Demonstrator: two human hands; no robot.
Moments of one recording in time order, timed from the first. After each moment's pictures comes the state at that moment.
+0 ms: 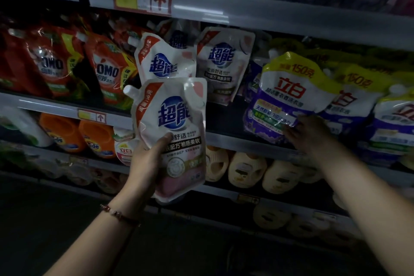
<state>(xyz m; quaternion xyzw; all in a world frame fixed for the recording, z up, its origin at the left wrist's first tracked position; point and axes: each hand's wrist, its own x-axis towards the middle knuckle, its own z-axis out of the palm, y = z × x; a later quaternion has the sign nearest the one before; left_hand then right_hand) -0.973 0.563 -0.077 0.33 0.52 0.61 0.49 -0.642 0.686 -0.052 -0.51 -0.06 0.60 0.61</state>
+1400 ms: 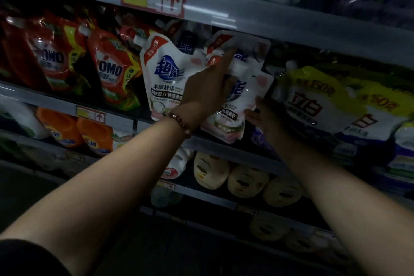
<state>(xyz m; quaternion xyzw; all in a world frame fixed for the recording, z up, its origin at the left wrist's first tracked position) -0.923 0.732 -0.007 0.74 0.56 0.38 0.00 -0.752 0.737 -0.029 -0.58 -0.38 0.54 0.48</state>
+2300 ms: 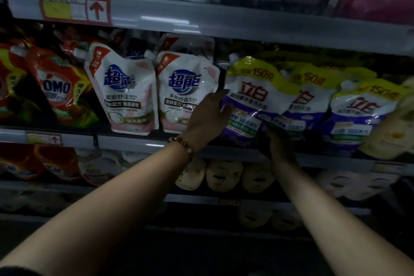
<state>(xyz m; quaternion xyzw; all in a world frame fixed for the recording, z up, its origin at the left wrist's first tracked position) -0.817 0.717 -0.048 0.76 0.48 0.37 0.23 -0.616 0.671 -0.104 -0.66 -0.32 0.41 0.54</state>
